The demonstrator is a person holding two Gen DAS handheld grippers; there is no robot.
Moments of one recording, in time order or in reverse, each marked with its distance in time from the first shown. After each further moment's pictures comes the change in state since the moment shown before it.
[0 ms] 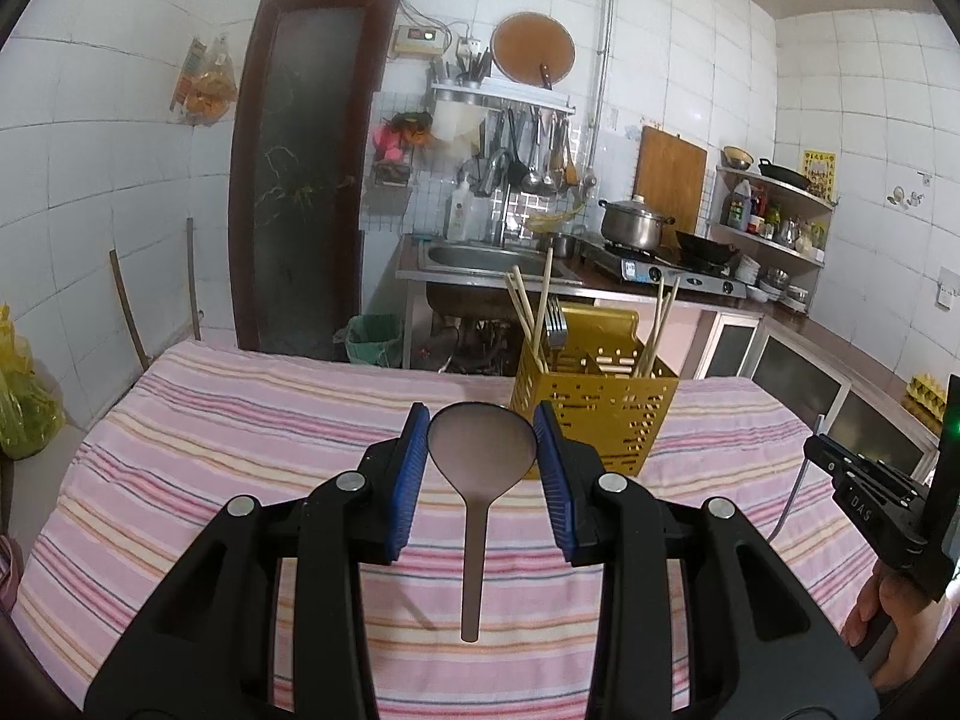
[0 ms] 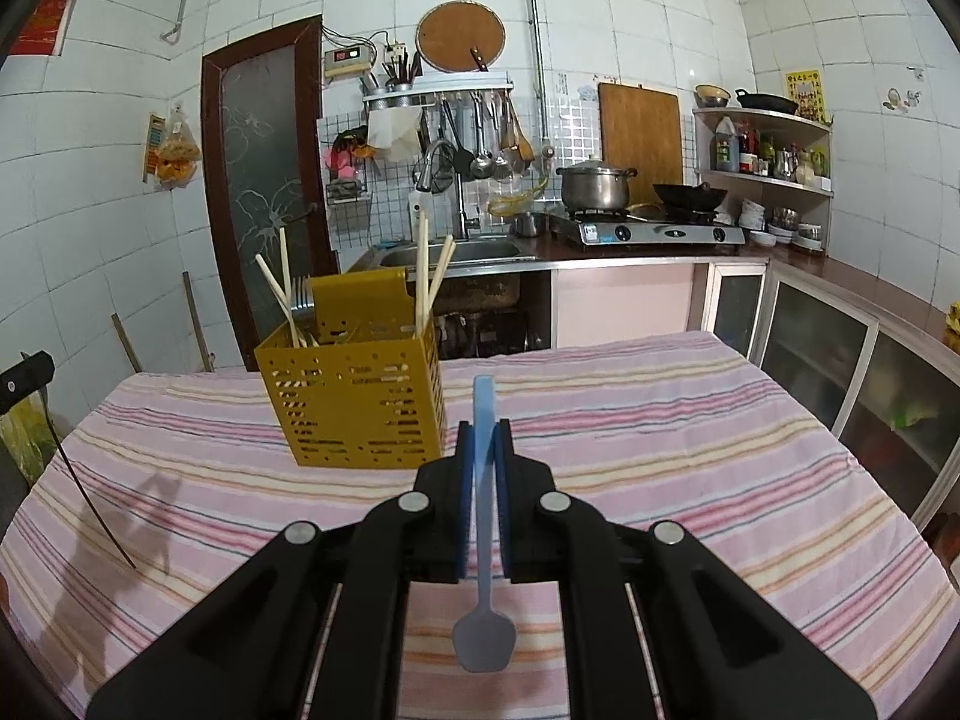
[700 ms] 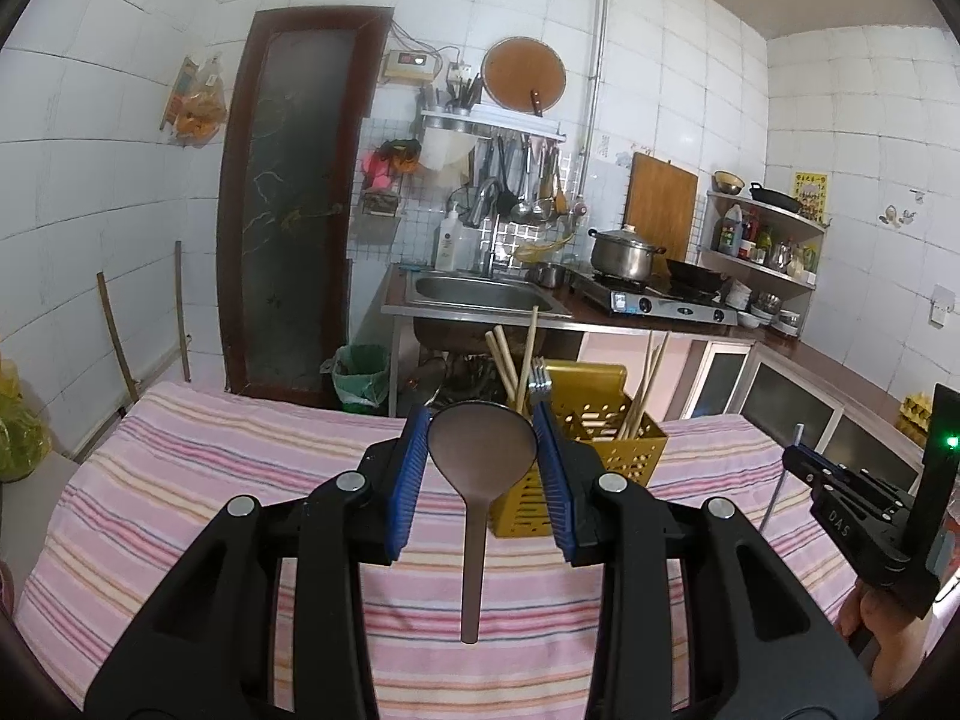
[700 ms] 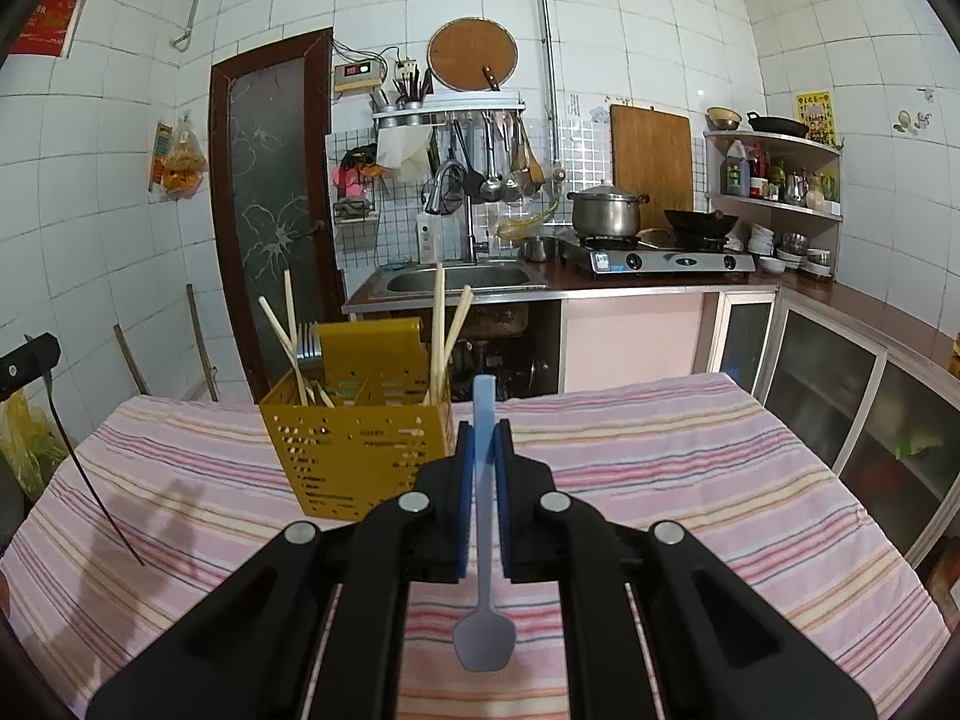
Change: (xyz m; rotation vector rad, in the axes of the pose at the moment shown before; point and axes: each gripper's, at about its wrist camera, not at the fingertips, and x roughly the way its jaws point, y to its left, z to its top) left arm 0.014 -0.007 0.035 -0.005 -0.058 -0.036; right arm 0.014 0.013 0.033 -0.019 -0.045 0.011
